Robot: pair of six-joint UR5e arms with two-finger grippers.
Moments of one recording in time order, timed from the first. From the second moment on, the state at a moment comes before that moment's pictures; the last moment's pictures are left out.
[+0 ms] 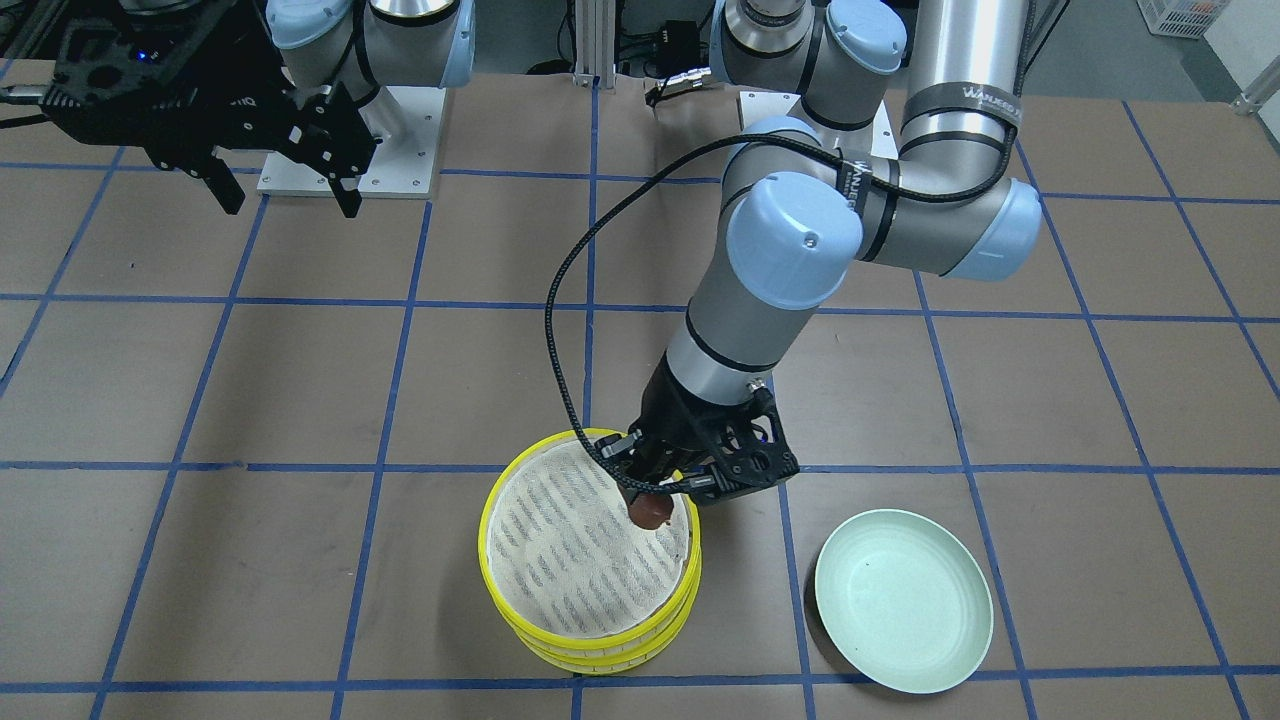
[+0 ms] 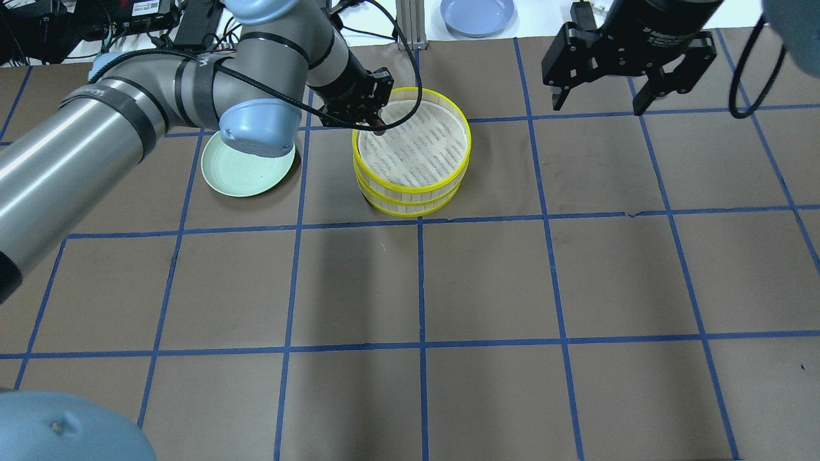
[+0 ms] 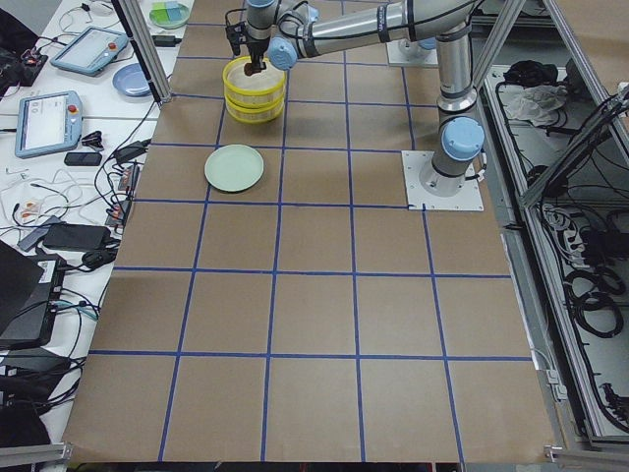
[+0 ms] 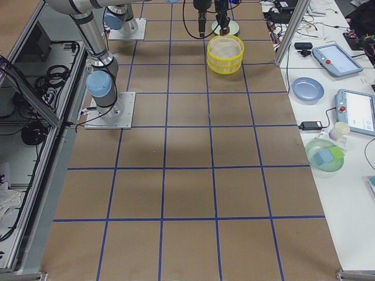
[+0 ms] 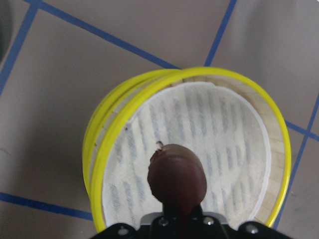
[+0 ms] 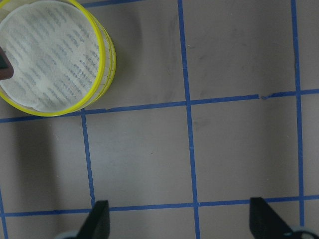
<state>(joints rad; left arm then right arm) -1.79 -1.98 -1.54 -0.95 1.35 -0.64 1.57 -1.61 1.46 -1.49 -1.50 0.08</state>
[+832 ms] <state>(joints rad) -1.80 -1.98 -1.53 -0.95 1.35 -0.62 1.55 -1.61 1.47 -1.47 -1.55 0.07</state>
